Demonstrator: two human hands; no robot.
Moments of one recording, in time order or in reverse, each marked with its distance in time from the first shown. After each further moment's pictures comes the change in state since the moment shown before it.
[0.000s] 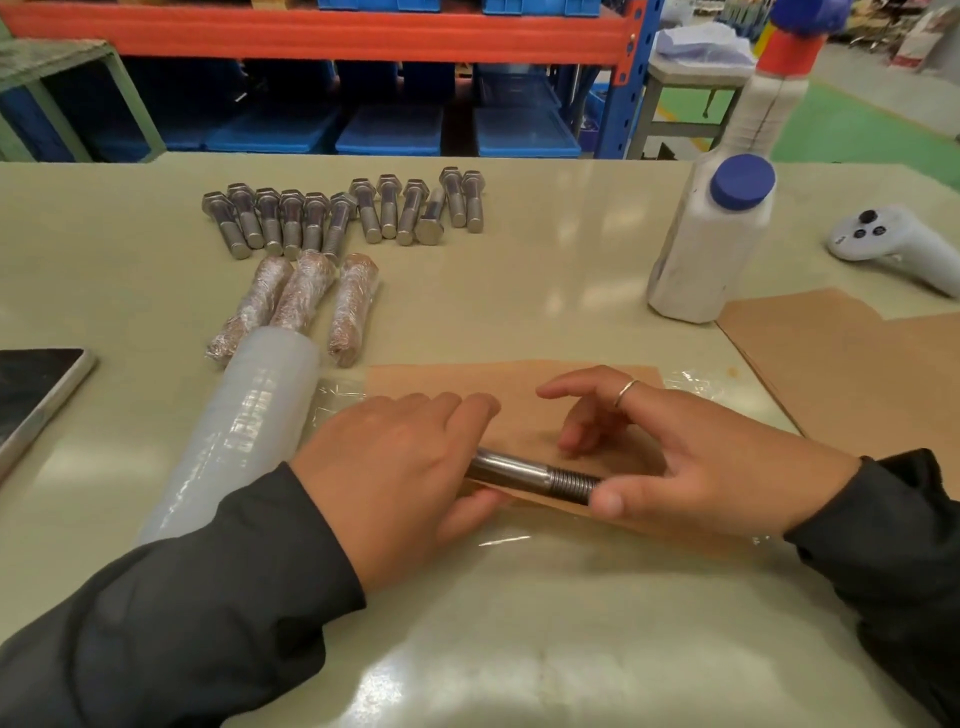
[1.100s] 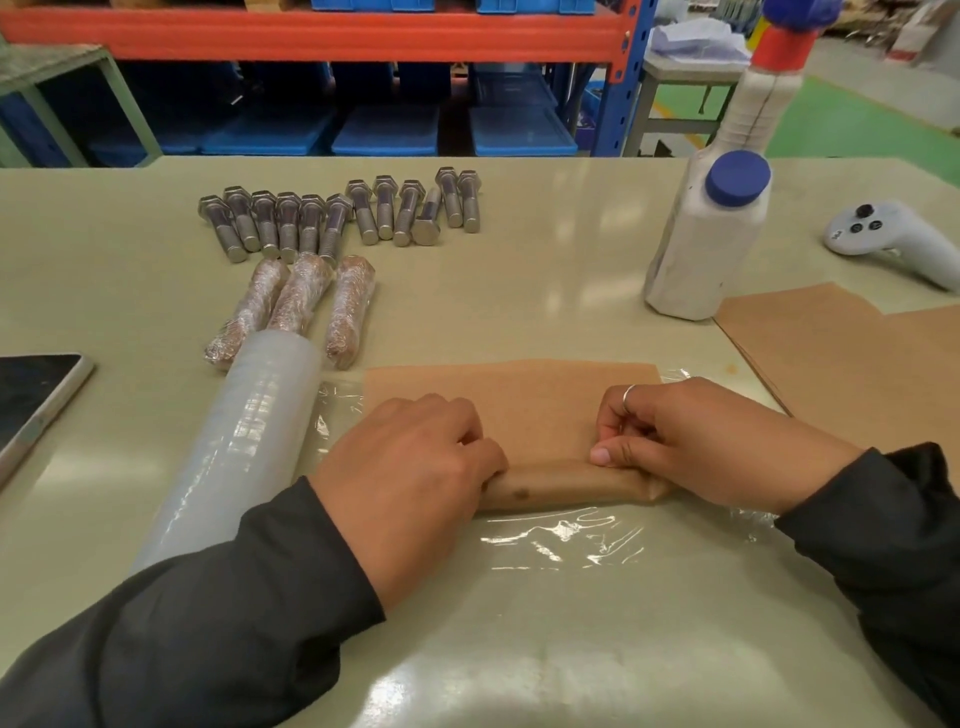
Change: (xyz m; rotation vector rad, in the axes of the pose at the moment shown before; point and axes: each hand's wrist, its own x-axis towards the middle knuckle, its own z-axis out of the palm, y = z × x) left_hand 0.001 0.003 0.013 -0.030 0.096 0.086; right_hand 0.004 0.009 -0.005 -0.335 0.114 0.202
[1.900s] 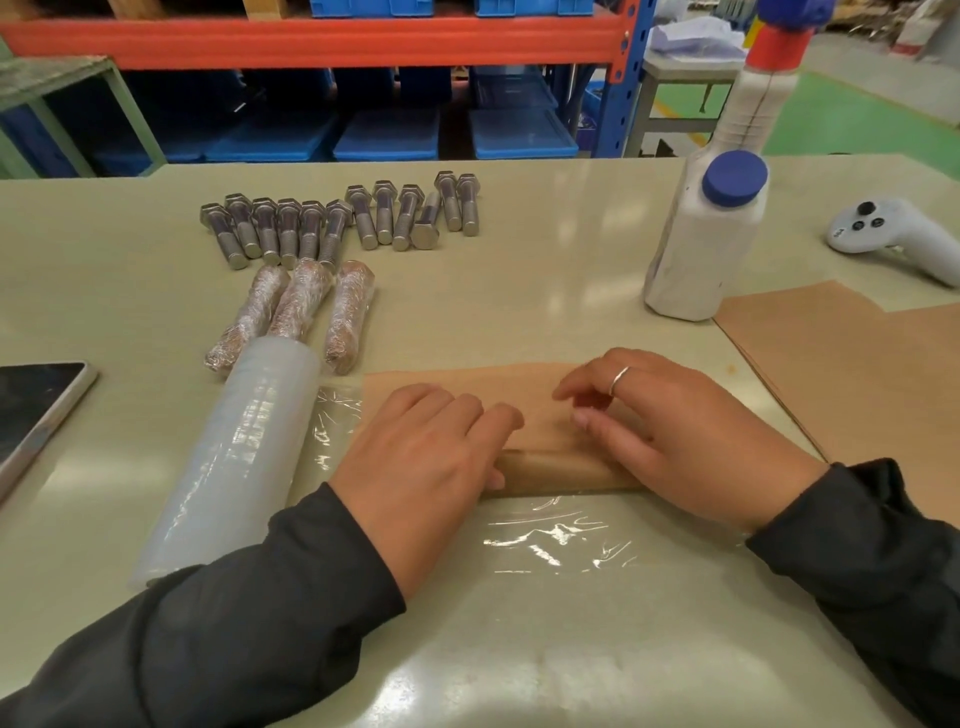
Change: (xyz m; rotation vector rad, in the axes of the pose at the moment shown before) left_hand 0.009 0.004 0.007 0.074 0.037 -0.099; right_hand 0.001 -0.006 0.010 -0.025 0.306 -0.207
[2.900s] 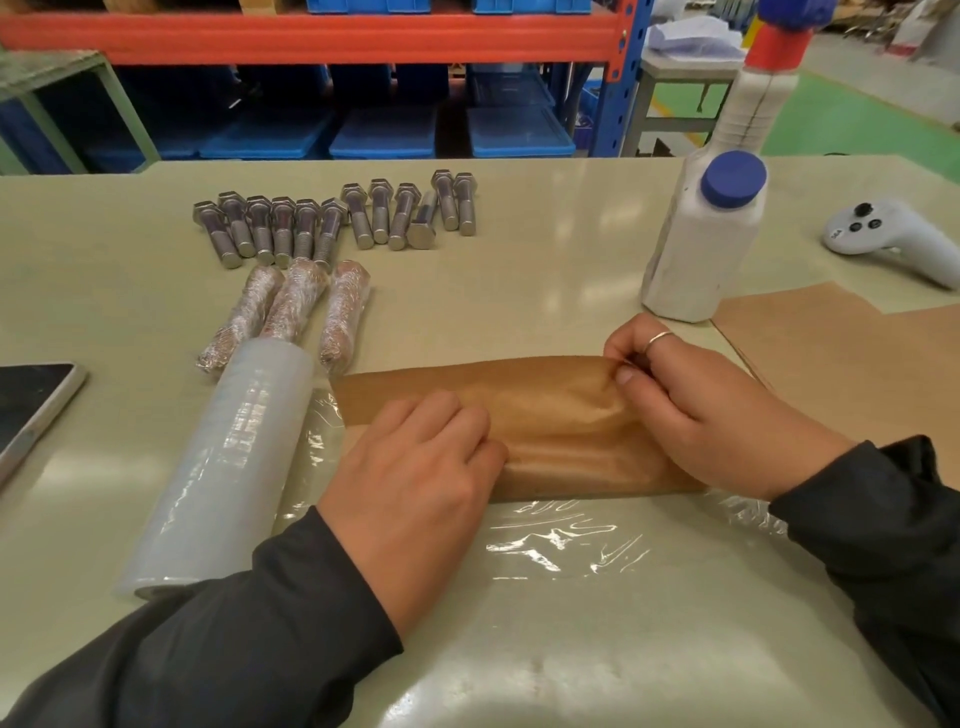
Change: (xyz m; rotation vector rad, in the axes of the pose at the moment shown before) left_hand -0.008 0.005 -0.001 0.075 0.097 0.042; right_hand 0.003 0.011 -0.011 0.185 0.019 0.104
